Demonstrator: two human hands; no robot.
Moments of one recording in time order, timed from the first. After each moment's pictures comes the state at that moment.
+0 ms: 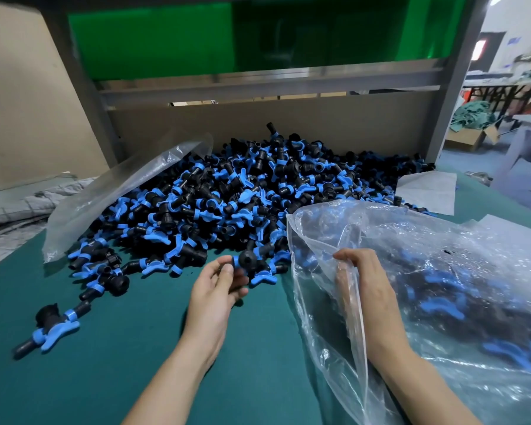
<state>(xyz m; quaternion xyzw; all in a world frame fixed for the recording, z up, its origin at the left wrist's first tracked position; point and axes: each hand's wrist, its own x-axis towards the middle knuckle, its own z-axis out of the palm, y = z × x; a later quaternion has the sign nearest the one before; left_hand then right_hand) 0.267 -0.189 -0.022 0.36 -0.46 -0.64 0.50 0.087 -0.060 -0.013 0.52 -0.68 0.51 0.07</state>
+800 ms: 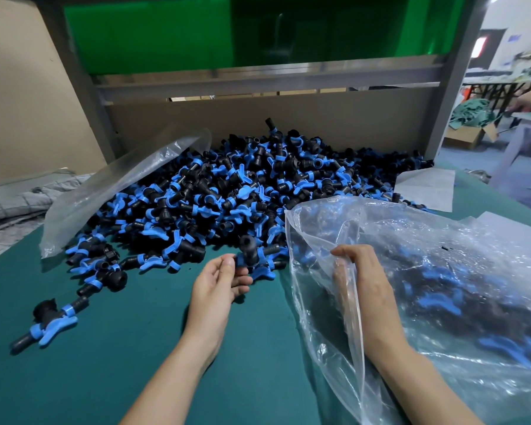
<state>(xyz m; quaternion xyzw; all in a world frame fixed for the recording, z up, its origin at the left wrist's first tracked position) 0.264 -0.192 -0.031 0.36 -0.51 -0.60 0.50 0.090 -0.058 -0.010 0.53 -0.68 0.50 0.07</state>
